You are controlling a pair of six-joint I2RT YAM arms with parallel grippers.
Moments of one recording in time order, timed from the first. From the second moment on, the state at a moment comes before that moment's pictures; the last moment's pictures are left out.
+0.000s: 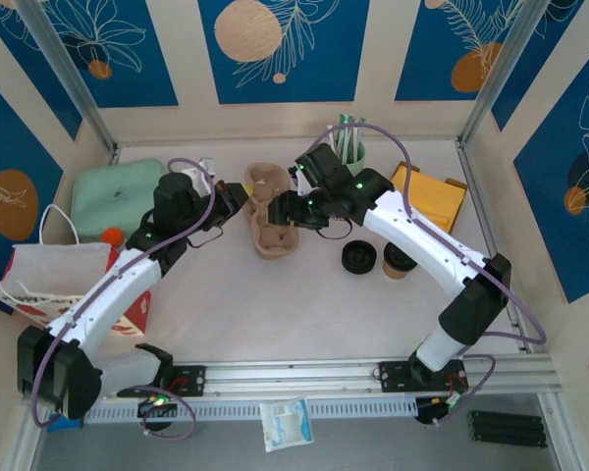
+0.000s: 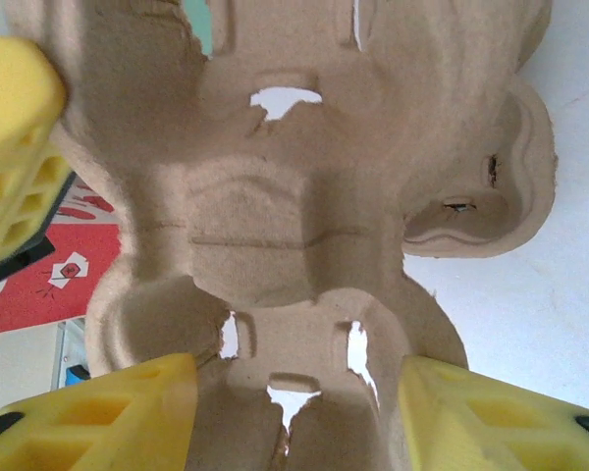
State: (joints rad) left arm -0.41 1.18 0.94 -0.05 0.39 -0.97; right arm 0.74 1.61 1.65 -0.93 -0.26 0.68
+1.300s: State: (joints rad) left arm -0.45 1.19 0.96 -0.07 0.36 -0.96; right arm 0.75 1.71 1.72 -0.91 -0.23 0.65
